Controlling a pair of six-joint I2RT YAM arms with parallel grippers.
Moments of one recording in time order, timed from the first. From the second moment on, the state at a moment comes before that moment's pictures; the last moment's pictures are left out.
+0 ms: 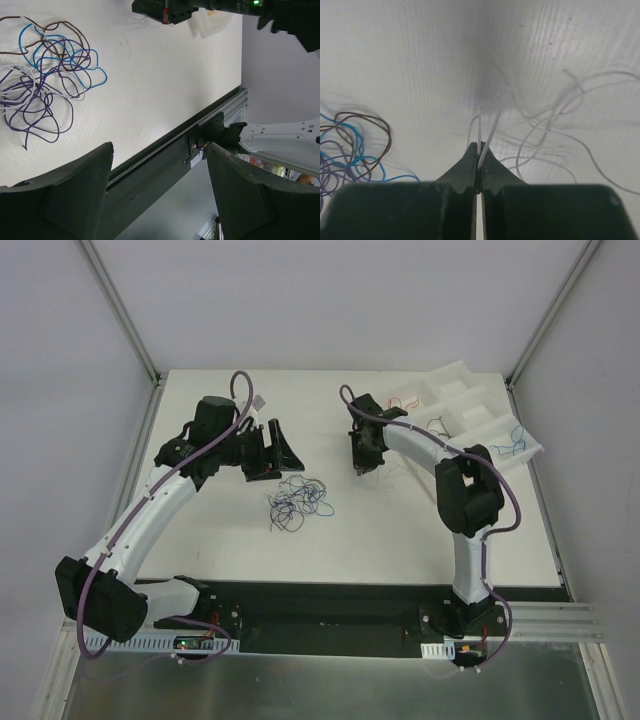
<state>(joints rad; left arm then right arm) -0.37 1.22 1.17 -0.67 0.57 -0.67 0.55 2.07 1.61 -0.79 0.03 0.42</state>
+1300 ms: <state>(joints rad) -0.34 1.53 1.48 -0.98 0.45 -0.22 -0.11 2.20 2.24 -0.56 -0.14 0.83</state>
